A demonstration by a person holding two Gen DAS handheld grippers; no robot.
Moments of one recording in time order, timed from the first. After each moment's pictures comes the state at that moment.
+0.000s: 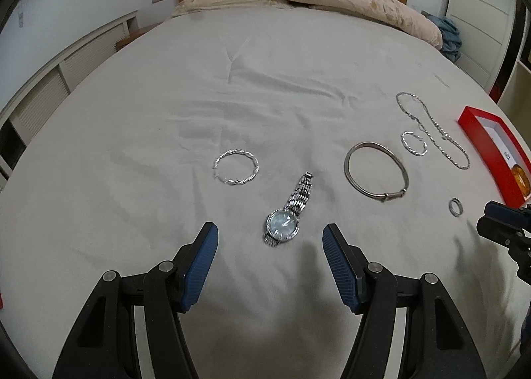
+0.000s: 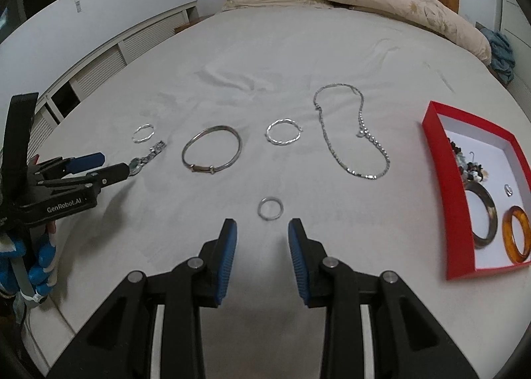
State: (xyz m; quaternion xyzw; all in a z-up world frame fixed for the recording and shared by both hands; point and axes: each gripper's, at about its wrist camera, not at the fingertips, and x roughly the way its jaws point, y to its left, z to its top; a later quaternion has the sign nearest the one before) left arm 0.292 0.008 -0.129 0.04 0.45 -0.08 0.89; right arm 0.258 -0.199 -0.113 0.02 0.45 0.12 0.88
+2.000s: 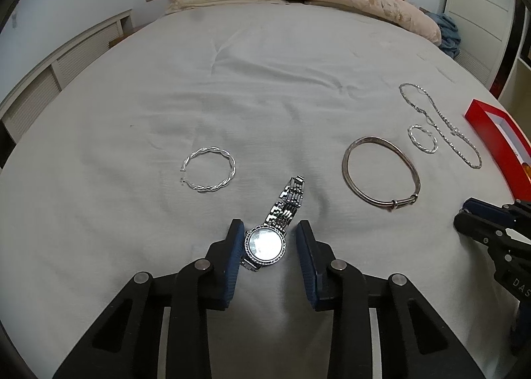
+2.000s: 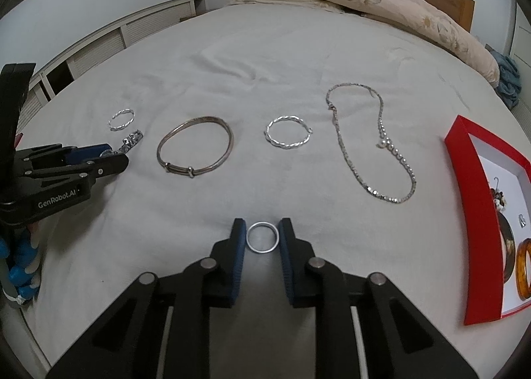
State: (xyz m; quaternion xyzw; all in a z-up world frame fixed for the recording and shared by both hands) left arm 0.309 -0.003 -0.149 0.04 0.45 -0.09 0.89; right arm 0.283 -0.180 -0.145 -0.03 0.44 0.12 0.89
